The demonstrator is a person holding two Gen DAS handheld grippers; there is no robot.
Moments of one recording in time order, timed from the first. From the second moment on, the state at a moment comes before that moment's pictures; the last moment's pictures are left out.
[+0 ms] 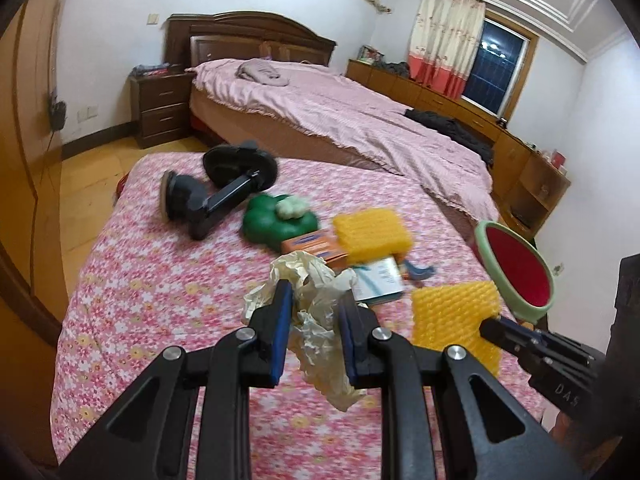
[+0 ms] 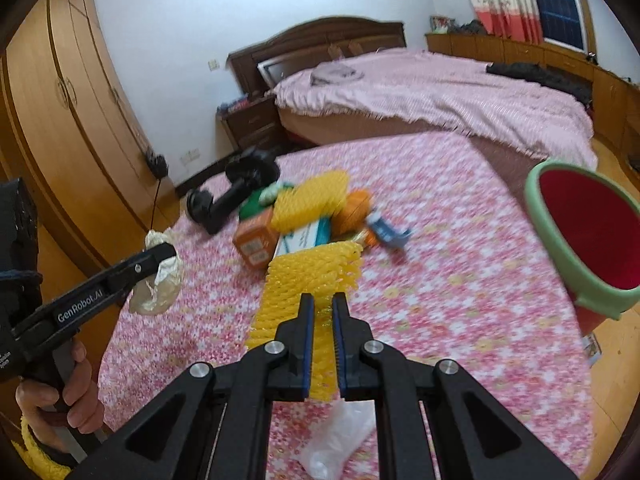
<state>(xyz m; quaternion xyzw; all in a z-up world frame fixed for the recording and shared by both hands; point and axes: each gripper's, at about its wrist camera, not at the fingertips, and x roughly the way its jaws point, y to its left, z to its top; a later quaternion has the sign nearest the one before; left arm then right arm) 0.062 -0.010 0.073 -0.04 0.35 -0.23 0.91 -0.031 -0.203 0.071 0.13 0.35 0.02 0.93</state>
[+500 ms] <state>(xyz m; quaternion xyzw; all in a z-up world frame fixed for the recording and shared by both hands) 0.056 -0.133 0.127 0.00 0.36 -0.34 0.87 -0.069 -0.304 0.112 0.17 0.28 -0.07 0.94</state>
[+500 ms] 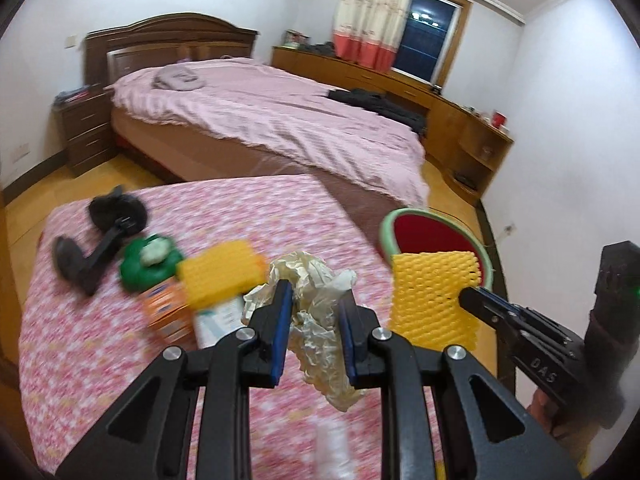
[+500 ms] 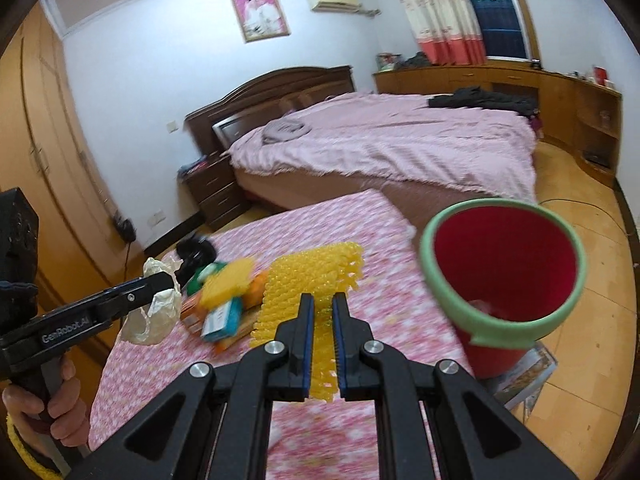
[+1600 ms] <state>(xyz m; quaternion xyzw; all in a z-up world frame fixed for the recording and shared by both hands) 0.090 -0.391 0.043 0.09 0.44 -0.43 0.78 -0.074 -0.513 0.038 0.23 0.32 -0.23 0.89</state>
